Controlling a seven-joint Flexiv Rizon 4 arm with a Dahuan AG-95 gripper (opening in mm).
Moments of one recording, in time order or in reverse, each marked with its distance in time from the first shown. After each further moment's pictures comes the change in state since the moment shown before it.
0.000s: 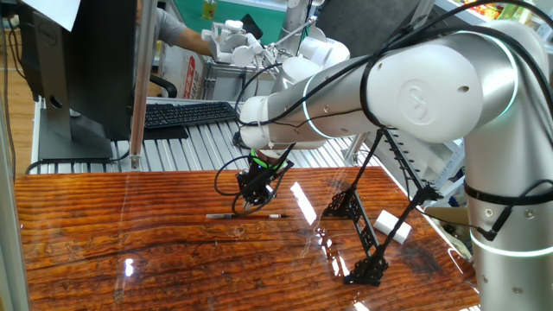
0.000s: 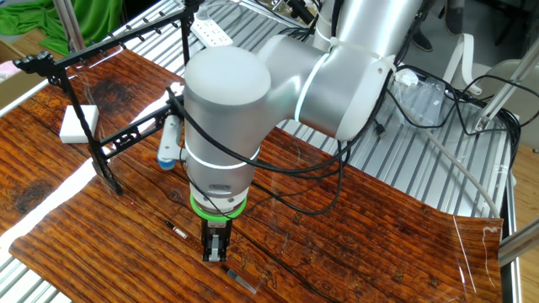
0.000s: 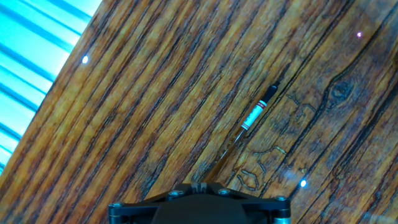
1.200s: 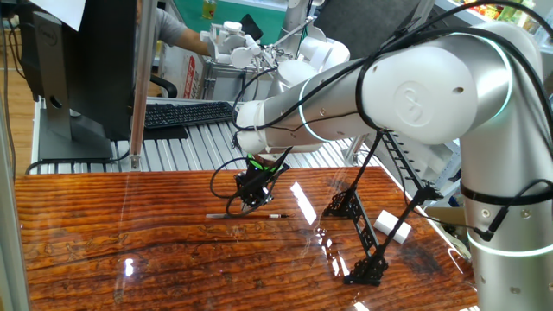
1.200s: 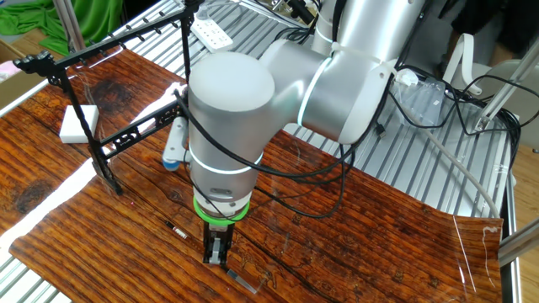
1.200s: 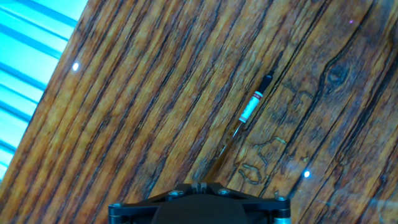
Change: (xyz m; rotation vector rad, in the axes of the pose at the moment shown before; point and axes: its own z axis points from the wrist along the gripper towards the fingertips) arm 0.003 0.002 0.008 0.002 -0.006 0.081
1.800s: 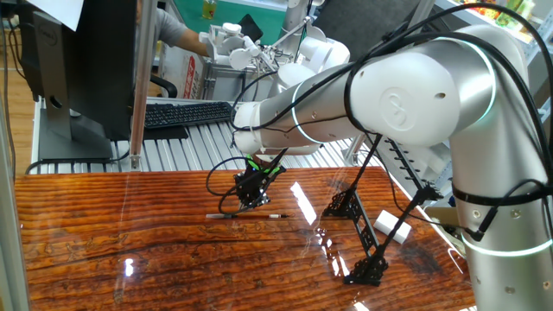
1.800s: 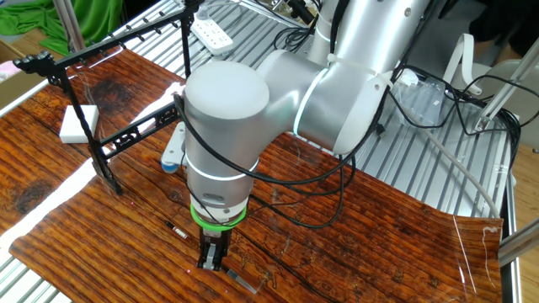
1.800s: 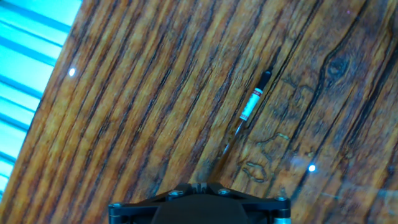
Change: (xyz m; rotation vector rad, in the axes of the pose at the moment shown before) arm -0.001 0.006 0.010 -0.011 0.006 0.098
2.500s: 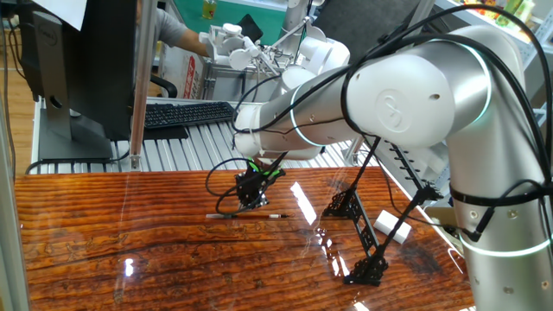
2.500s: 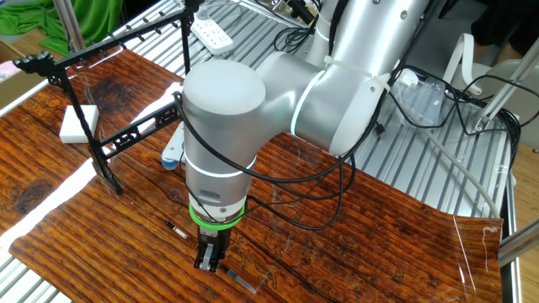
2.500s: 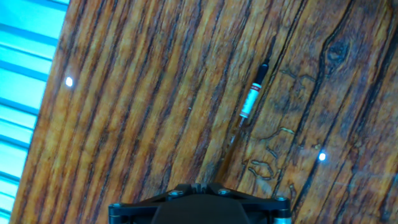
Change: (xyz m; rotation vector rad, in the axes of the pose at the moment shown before) arm -0.003 0.004 0.006 -0.040 0.004 0.072
